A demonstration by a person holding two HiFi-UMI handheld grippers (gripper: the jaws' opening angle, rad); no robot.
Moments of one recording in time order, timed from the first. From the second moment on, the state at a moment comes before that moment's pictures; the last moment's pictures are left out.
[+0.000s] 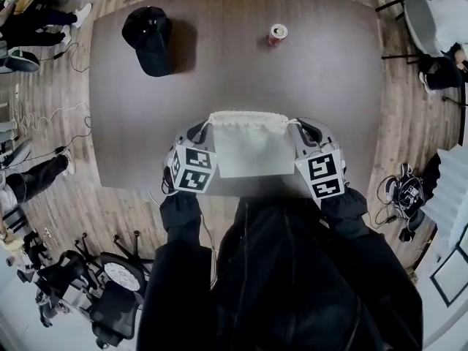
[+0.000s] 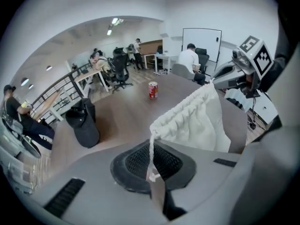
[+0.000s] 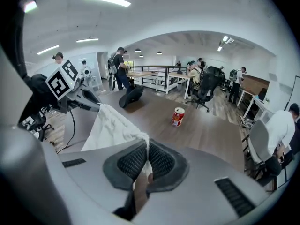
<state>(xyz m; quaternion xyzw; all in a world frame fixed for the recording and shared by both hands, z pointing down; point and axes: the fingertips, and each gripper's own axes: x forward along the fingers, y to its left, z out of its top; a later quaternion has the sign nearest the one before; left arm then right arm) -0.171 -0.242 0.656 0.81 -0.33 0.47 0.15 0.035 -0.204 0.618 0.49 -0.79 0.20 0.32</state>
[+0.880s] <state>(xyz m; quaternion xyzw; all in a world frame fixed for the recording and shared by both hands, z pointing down) -0.165 -0.187 0.420 0.78 -0.58 0.18 0.17 0.094 -0.147 0.417 0.59 -0.78 0.08 0.20</state>
